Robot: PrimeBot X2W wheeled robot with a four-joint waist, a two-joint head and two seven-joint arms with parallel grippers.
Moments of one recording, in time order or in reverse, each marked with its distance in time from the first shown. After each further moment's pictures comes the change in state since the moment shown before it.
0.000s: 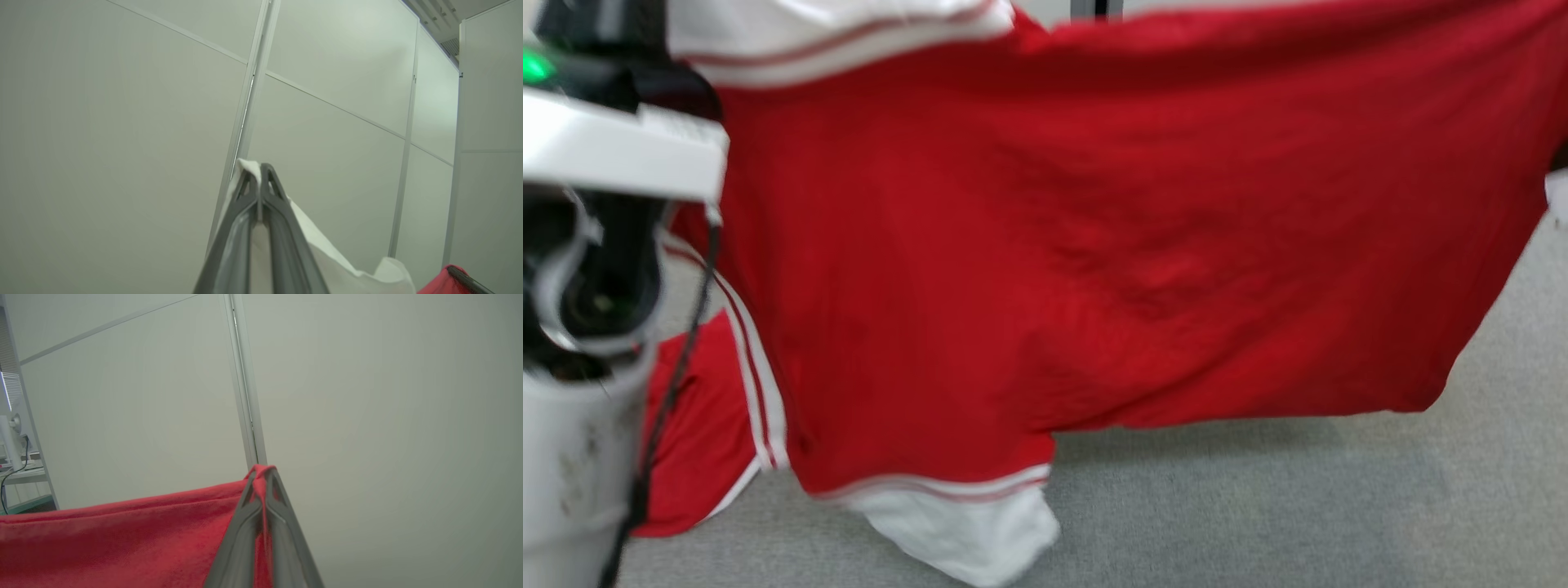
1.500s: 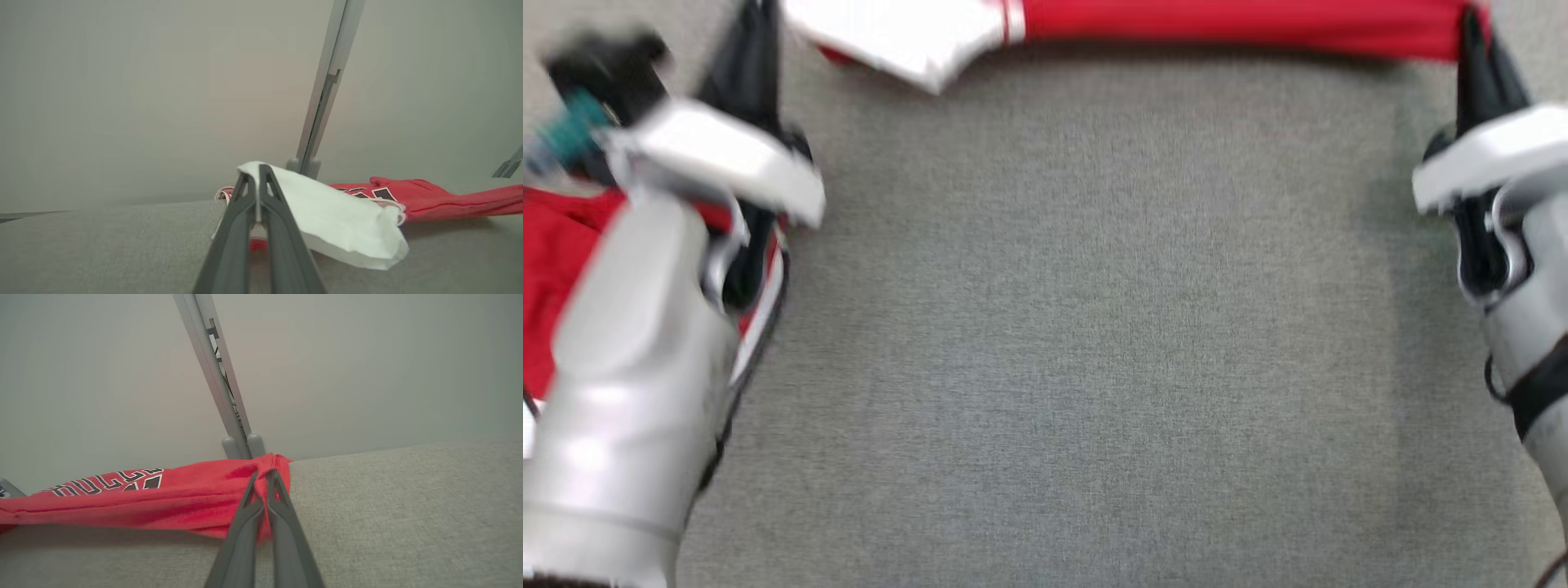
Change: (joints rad) left arm -0.200 -0.060 -0.215 0.919 0.238 -0.253 -0.380; right arm -0.379 -0.057 0.418 1.042 0.073 0.000 -0.620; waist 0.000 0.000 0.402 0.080
